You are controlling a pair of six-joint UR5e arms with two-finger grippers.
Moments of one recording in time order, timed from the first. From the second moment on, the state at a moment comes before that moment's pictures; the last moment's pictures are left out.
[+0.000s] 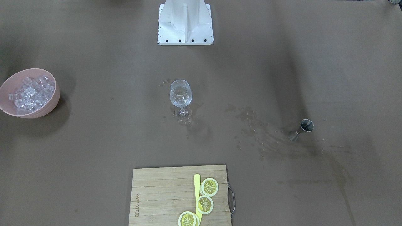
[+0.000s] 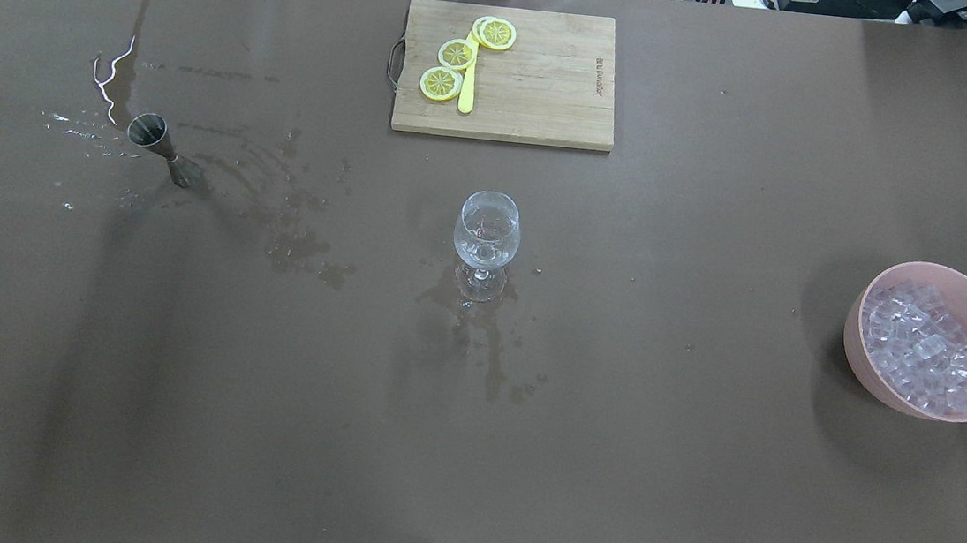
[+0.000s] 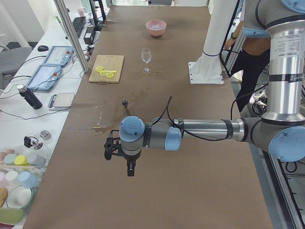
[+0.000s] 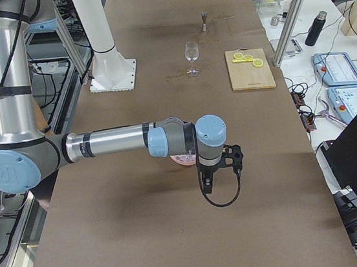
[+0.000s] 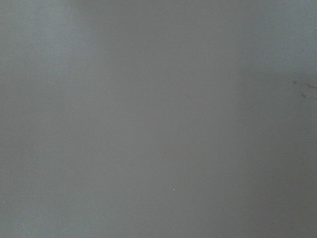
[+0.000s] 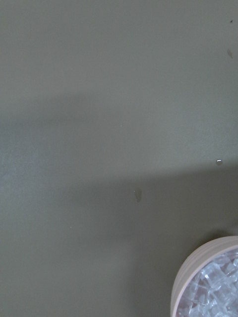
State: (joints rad) left arm -1.63 -1.51 -1.63 -1.68 -2.37 -0.10; right arm 1.57 -1.61 1.70 -1.65 2.38 0.10
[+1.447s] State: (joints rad) left arm -1.63 -1.52 -1.64 -1.68 -2.37 -0.09; right arm 1.58 -1.62 1.71 -1.65 2.40 0.10
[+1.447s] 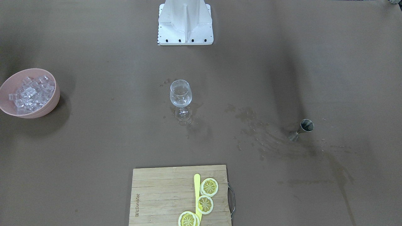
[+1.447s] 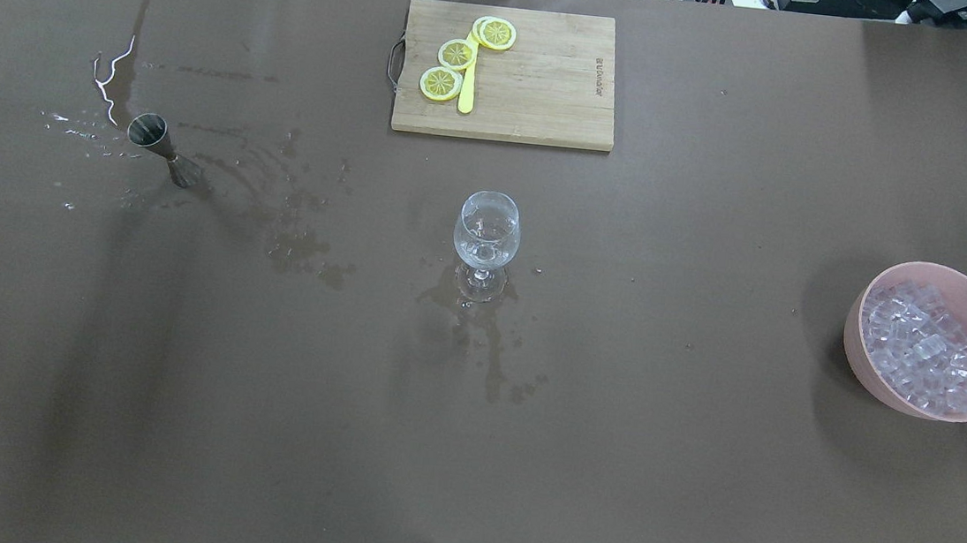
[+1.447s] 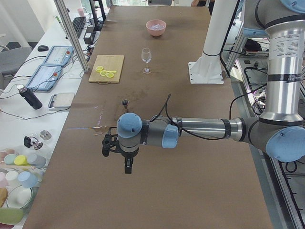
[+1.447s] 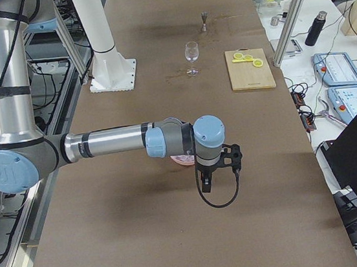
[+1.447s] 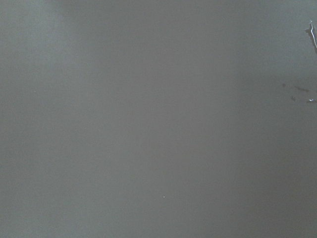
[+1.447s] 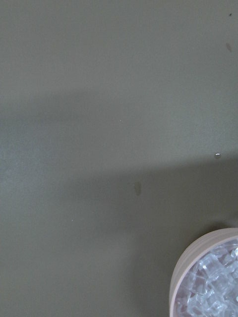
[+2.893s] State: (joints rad) left arm -1.56 -1.61 -1.58 -1.70 -2.36 -0.09; right arm 1.58 -1.61 1.72 -1.65 2.40 0.11
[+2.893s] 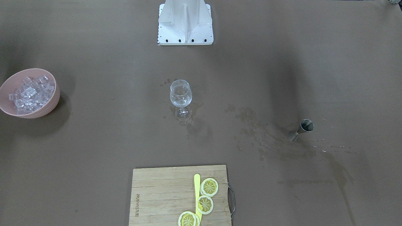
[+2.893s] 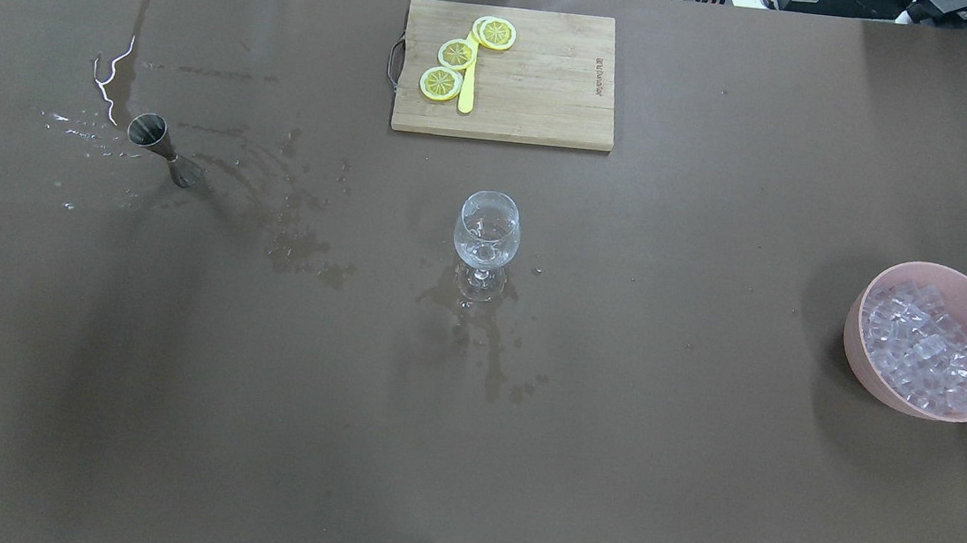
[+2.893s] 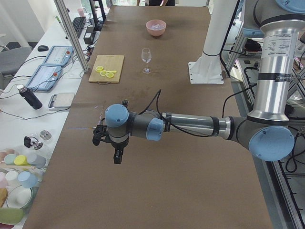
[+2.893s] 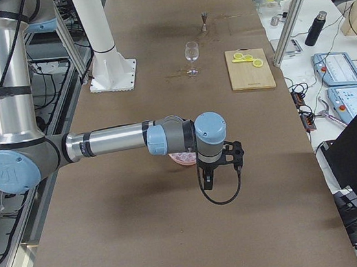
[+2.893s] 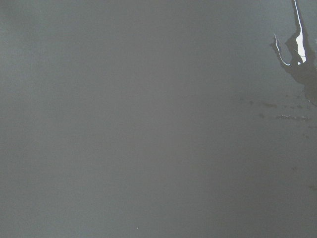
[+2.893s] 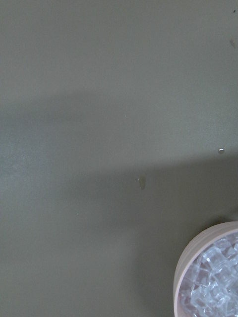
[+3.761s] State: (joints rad) left arm -1.56 -1.61 -1.56 -1.74 -2.36 -0.16; right arm 1.58 -1.60 1.72 -1.65 2.42 0.12
